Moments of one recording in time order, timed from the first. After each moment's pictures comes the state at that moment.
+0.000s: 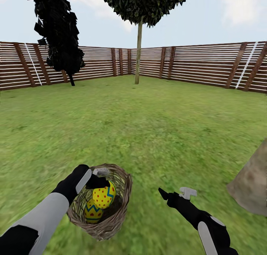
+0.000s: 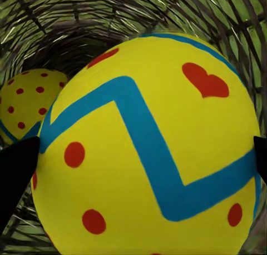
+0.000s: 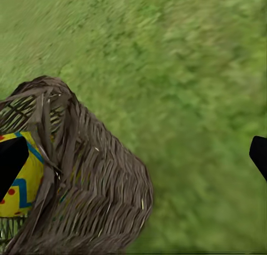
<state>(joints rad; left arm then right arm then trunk) -0.84 0.05 -0.26 -0.62 0.41 0.95 -0.01 -0.11 0.06 -0.08 -1.55 -0.36 0.57 0.22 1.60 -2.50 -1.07</state>
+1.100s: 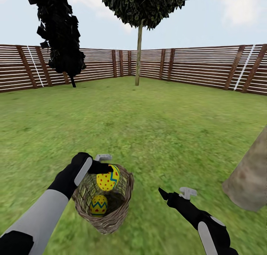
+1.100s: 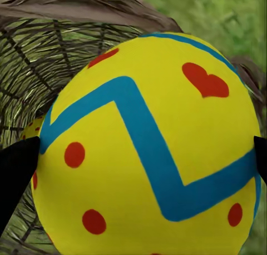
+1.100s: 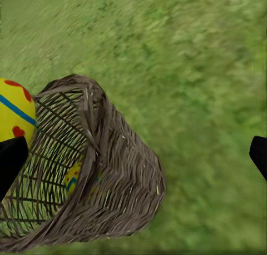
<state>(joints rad) -0.84 0.06 -0.25 -0.91 0.41 1.04 0.02 -0.11 0.06 -0.08 -1.55 -0.36 0.57 0.22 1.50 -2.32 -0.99</state>
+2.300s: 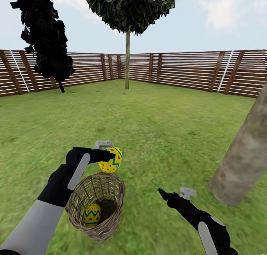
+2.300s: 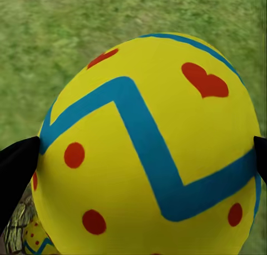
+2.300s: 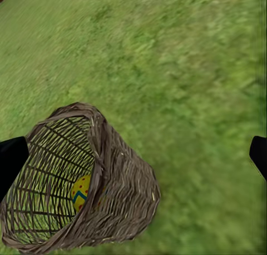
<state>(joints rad) -0.75 0.06 -0.25 -1.35 0.40 1.04 0.12 -0.11 0.06 -0.08 -1.55 -0.36 0.58 0.23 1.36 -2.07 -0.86</state>
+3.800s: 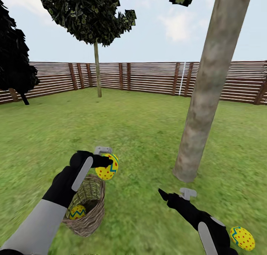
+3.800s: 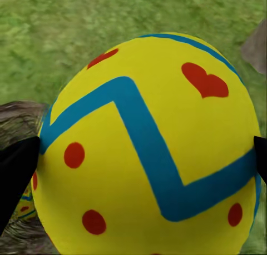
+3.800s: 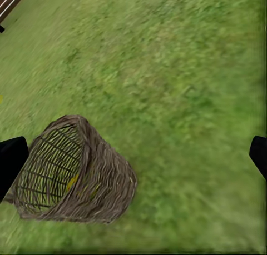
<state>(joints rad) -0.75 0.04 -0.26 -1.23 0.40 1.04 0.19 -0.11 0.06 -0.08 -1.54 -0.36 0.58 0.22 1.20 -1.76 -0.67</state>
